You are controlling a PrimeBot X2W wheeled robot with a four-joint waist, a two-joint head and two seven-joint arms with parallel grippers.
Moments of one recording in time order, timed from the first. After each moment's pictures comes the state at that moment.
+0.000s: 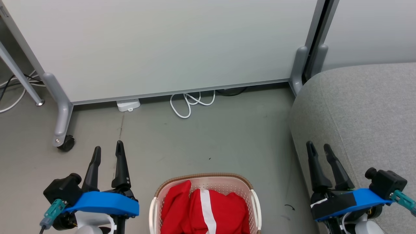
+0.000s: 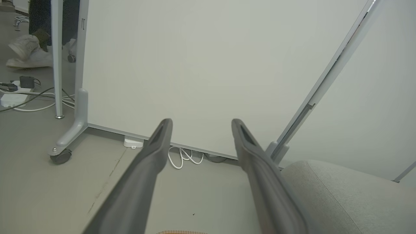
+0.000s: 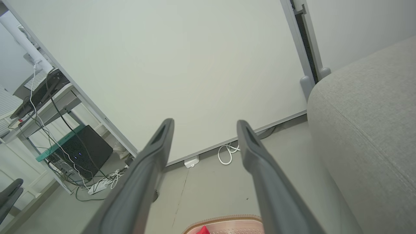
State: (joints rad) left arm -0.08 0.07 -0.08 0.19 -0.48 -0.03 -0.15; right arm -0.09 -0.04 0.06 0.19 0.57 0.13 -0.15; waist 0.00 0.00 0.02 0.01
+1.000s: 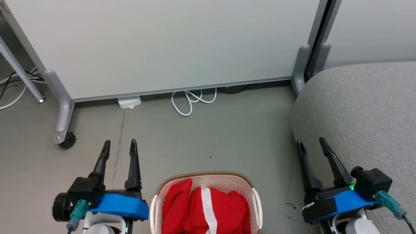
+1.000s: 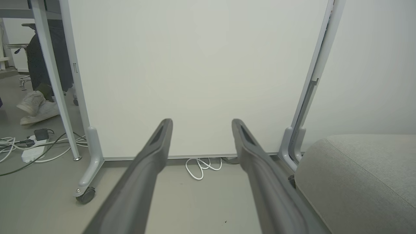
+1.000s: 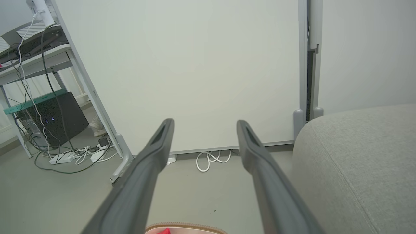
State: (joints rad) left arm -0.09 0.08 -0.13 0.20 -0.23 -0.03 -0.21; right arm -0.10 -0.05 0.08 0.18 0.28 0.13 -0.21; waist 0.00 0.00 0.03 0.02
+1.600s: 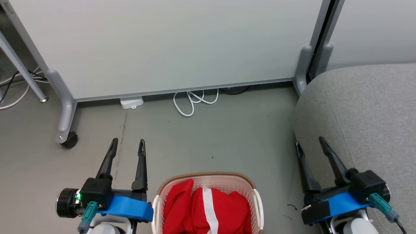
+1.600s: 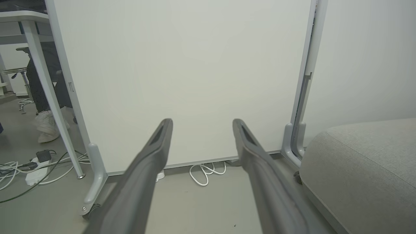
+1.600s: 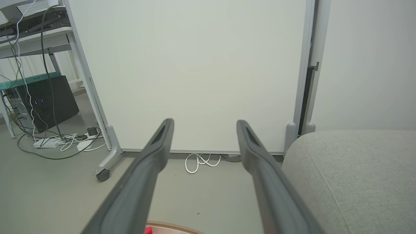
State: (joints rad) left arm -0.10 0.07 -0.14 0.21 -0.12 -0.04 -0.25; right arm -0.10 -0.05 0.07 0.18 0.14 0.13 -0.25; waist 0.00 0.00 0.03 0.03
